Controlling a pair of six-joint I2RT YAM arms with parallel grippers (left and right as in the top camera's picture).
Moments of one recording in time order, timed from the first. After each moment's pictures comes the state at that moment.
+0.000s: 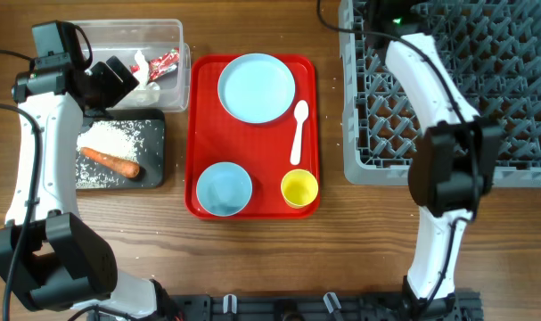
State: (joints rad) left arm 0.21 1.71 1.49 -0.89 0.03 -0.51; right arm 0.17 2.24 1.93 0.00 0.86 -0.68
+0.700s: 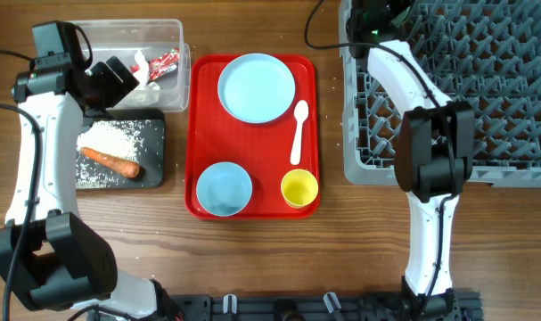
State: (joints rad) left arm 0.21 1.71 1.49 -0.89 0.03 -0.51; right arm 0.19 2.38 1.95 0.03 0.83 -0.89
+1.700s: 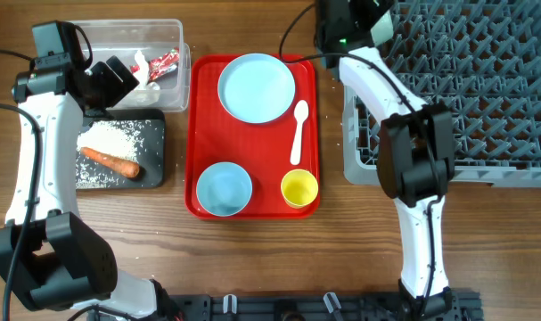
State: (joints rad) left arm 0.21 1.71 1.49 -0.89 0.03 -0.51; right arm 0.32 2.38 1.94 -0.12 0.96 -0.89
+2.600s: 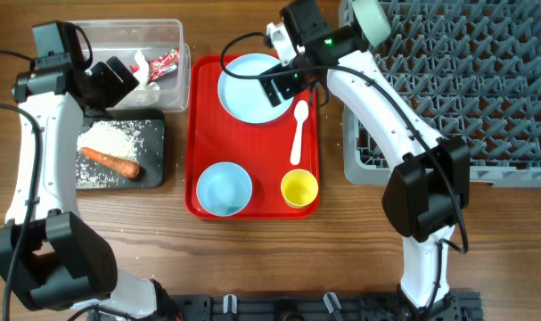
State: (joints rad) left arm 0.21 1.71 1.49 -0.89 0.03 -0.51; right arm 0.47 2.13 1.95 -0.98 -0.21 -0.06
